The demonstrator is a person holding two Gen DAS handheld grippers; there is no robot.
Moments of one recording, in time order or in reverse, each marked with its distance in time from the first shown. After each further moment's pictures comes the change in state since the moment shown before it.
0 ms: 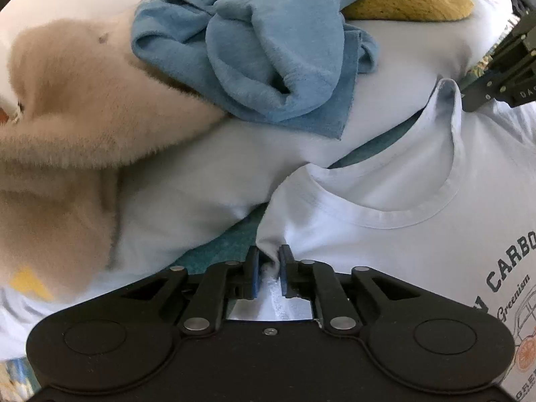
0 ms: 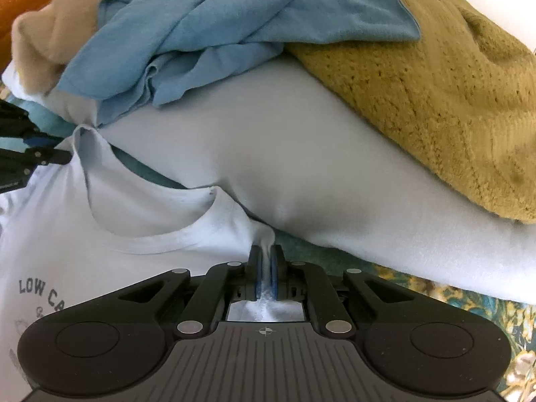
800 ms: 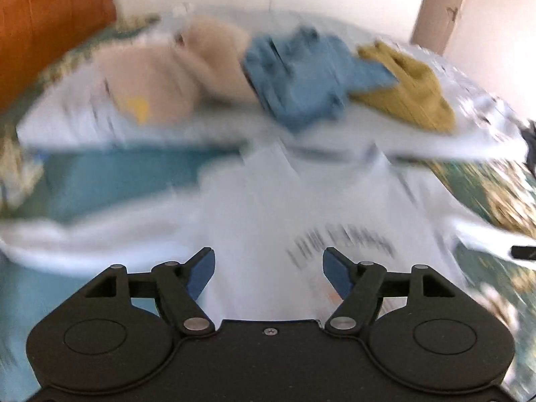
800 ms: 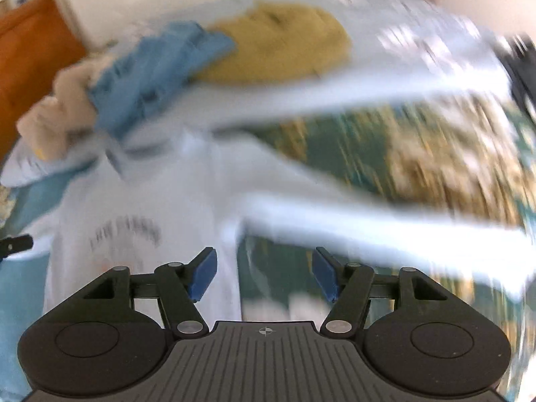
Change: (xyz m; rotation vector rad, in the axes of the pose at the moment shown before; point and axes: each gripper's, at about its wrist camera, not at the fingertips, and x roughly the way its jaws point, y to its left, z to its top) left arm -0.183 -0.097 -0.103 -0.605 -0.119 0.011; right arm -0.183 0.036 -0.215 0.574 -0.150 -0.125
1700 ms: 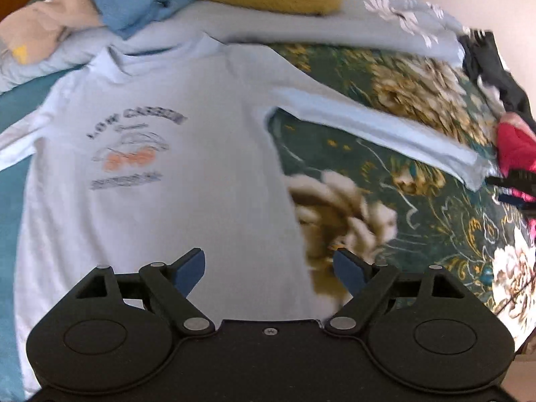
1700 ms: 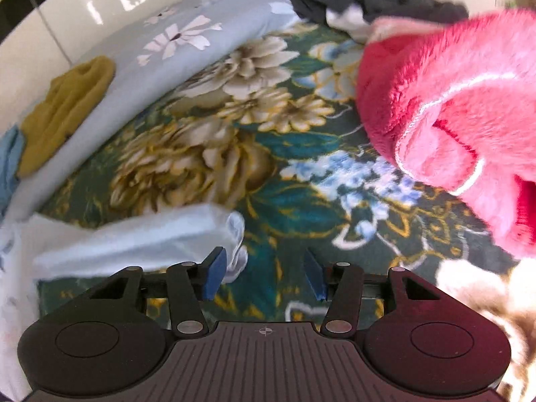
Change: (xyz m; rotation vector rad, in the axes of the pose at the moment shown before) left arm -0.001 -0.225 -0.072 0.082 0.251 -0.076; right arm -0.009 -0.288 -0.016 0.394 -0.087 -0.107
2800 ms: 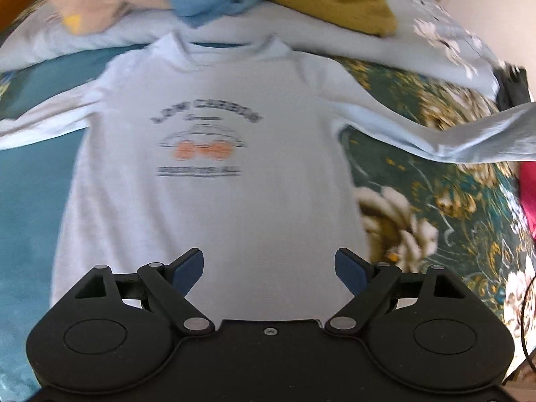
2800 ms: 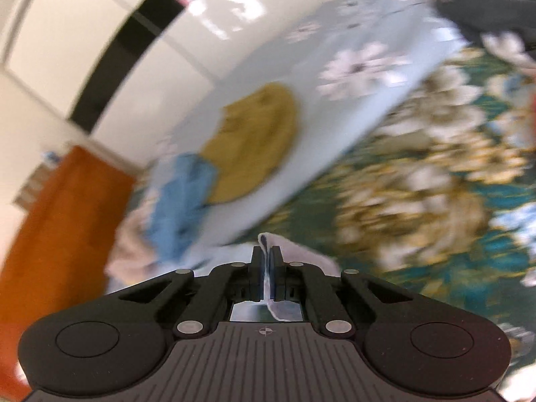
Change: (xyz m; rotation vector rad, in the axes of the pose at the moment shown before) left arm -0.032 0.092 -0.002 -0.142 -0.022 0.044; right arm -0.091 0.135 0.035 -0.038 0.025 0.604
